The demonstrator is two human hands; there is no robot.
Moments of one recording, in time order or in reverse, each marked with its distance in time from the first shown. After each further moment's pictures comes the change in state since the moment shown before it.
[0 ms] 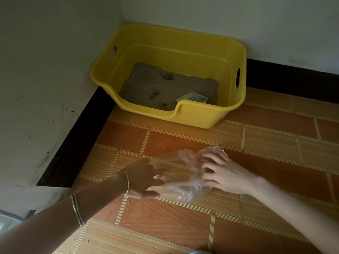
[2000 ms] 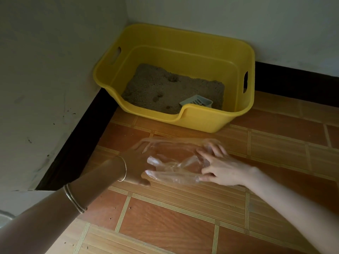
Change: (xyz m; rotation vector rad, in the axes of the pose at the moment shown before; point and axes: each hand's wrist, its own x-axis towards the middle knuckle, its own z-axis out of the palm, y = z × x) left_hand 0.012 -0.046 0.015 -0.127 -0.030 -0.222; right_hand 0.036 0.011 -0.024 0.140 -0.235 0.132
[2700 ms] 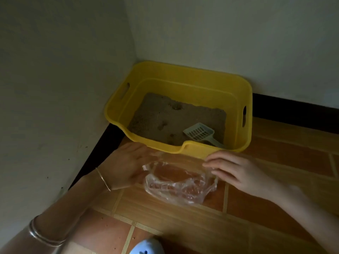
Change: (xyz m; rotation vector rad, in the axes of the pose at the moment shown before) left_hand -0.055 -0.045 -0.086 -0.176 0.694 0.045; right_hand -0.045 0.016 -0.093 0.214 0.874 -0.437
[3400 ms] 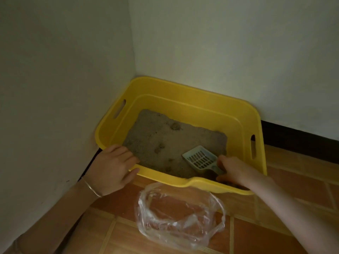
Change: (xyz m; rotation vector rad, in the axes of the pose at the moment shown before) left_hand 0.026 -0.091 0.024 0.203 0.223 -0.087; right_hand 0.081 0.083 0.013 -0.179 -0.563 0.995
